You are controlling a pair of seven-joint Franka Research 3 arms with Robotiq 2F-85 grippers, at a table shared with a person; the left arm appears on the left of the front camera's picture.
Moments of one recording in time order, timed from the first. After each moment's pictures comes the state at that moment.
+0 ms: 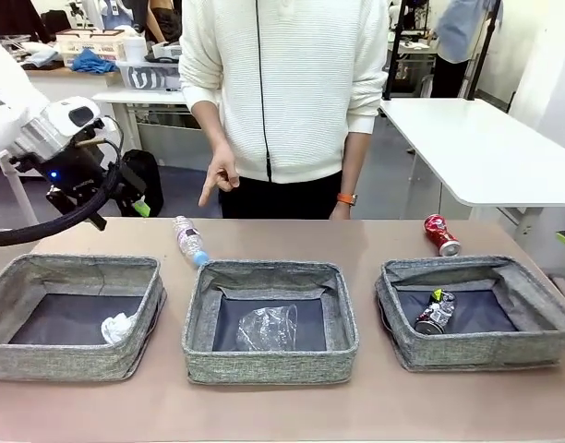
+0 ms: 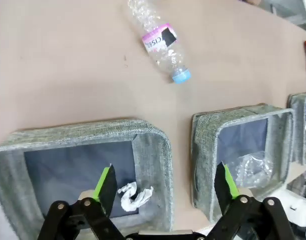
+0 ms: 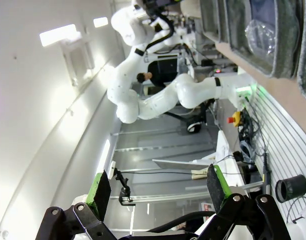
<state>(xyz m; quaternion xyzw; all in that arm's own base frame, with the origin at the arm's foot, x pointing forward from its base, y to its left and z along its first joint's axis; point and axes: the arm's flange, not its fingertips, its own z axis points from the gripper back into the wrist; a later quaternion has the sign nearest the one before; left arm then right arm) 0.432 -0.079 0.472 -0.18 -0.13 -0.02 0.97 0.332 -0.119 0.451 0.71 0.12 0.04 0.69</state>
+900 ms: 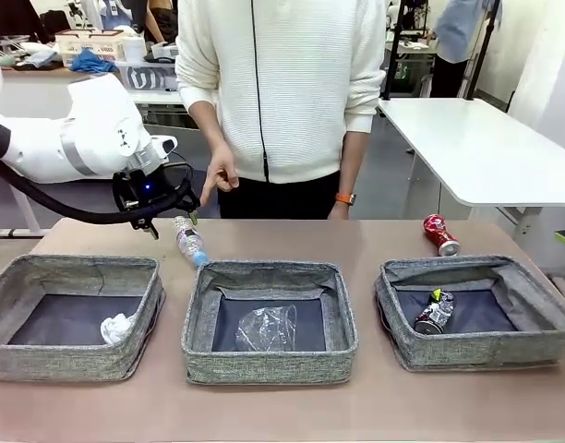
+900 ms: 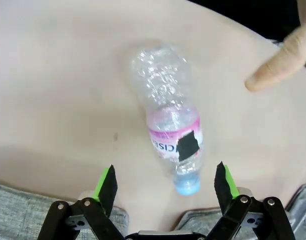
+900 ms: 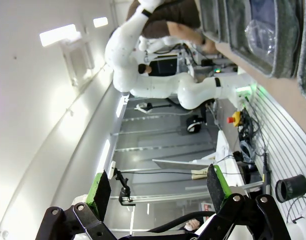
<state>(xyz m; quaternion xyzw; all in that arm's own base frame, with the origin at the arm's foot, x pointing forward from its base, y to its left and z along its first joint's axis) 0.588 -0.141 0.372 -0.13 -0.06 0.13 0.98 0.332 -0.119 0.451 0.71 0.12 0.04 0.69</state>
